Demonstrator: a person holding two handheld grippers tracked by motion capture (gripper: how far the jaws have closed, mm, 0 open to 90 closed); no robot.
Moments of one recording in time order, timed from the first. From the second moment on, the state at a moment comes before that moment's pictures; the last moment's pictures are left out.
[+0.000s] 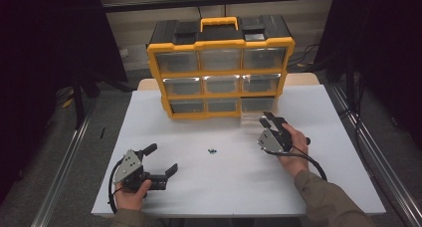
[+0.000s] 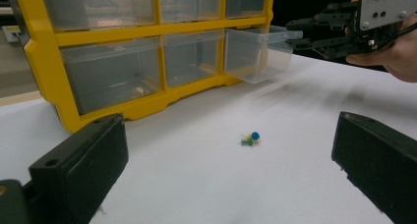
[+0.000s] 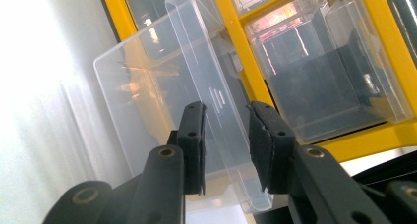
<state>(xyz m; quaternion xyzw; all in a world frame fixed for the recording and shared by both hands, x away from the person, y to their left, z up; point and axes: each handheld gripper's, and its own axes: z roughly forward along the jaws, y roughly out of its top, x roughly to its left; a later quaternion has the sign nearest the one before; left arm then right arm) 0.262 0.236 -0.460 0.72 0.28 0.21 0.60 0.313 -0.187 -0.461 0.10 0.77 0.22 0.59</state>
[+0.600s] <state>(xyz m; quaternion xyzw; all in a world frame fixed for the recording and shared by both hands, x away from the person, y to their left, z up) 0.262 0.237 -0.460 0.72 0.27 0.21 0.60 0.311 -0.187 -0.461 0.10 0.77 0.22 0.59</state>
